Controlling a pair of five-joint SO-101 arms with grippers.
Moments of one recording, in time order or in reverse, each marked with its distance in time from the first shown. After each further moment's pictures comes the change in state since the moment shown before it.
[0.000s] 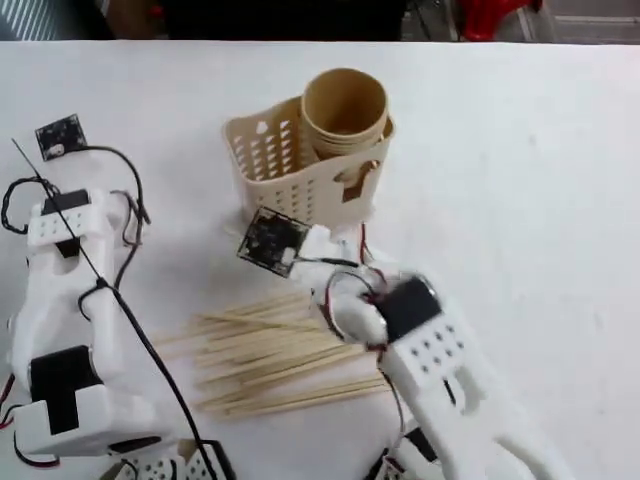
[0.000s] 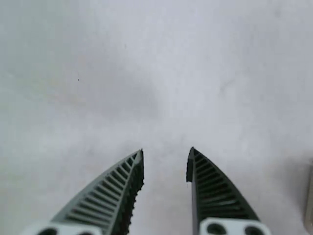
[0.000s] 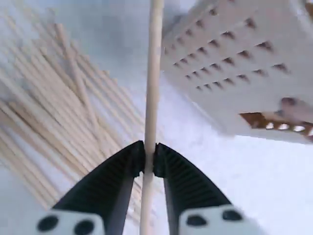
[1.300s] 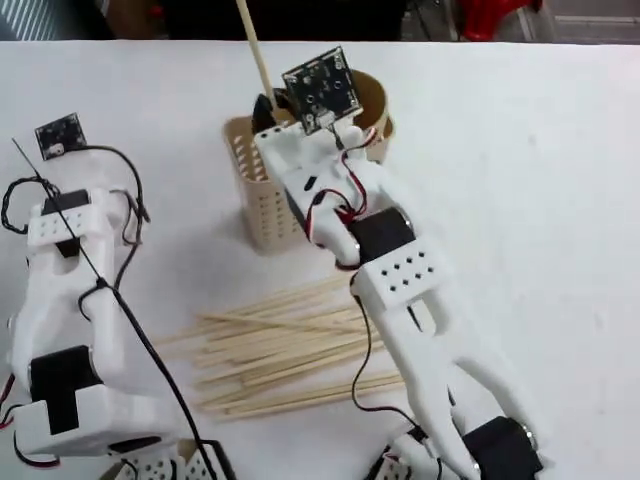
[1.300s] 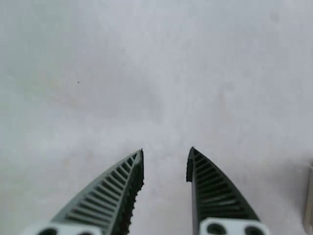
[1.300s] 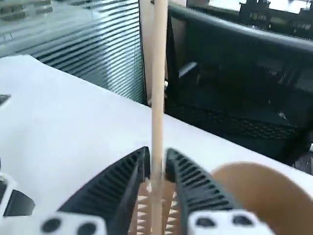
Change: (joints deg) left arm 0.0 0.0 0.0 -0.5 0.0; right arm 3.6 26.5 -19.8 -45.5 -30.5
